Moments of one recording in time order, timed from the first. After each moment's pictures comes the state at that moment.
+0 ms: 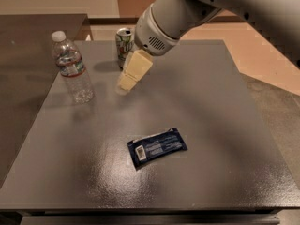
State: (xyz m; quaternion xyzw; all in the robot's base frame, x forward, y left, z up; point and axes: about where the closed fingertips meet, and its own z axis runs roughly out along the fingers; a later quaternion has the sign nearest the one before) arm 0.555 0.047 0.942 -0.63 0.69 0.15 0.32
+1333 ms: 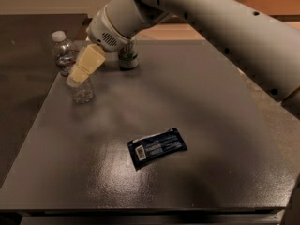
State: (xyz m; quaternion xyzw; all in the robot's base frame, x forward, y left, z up) arm 0.575 0.167 0.941 -0.64 0.64 0.26 0.35
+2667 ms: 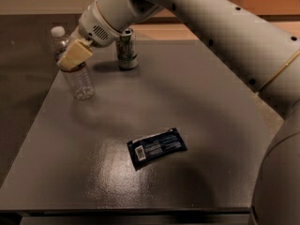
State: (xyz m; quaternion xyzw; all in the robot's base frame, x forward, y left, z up) arm 0.575 0.190 0.949 -0.65 0.62 0.30 0.33
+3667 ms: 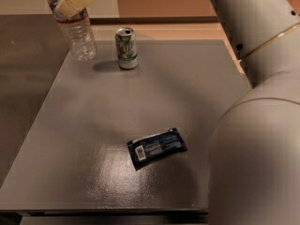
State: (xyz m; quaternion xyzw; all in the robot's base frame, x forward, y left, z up) arm 0.585 0.161 1.065 -0.68 0.58 0.30 0.34
